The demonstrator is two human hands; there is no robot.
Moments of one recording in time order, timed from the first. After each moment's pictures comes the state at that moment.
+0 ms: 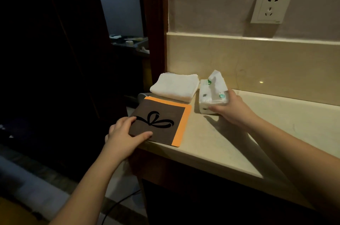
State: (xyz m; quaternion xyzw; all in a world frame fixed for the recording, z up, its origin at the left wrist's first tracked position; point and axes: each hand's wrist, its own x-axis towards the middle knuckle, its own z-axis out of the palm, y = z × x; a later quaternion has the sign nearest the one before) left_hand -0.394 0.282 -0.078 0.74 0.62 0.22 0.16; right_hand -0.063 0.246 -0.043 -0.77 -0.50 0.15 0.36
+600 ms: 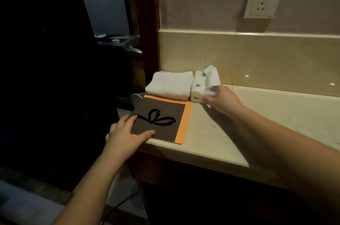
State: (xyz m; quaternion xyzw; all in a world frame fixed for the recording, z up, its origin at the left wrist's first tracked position) left_hand -0.391 0.294 -0.071 0.76 0.59 0.19 0.18; right_hand -0.070 0.286 -0.049 -0.81 -0.50 0.08 0.29
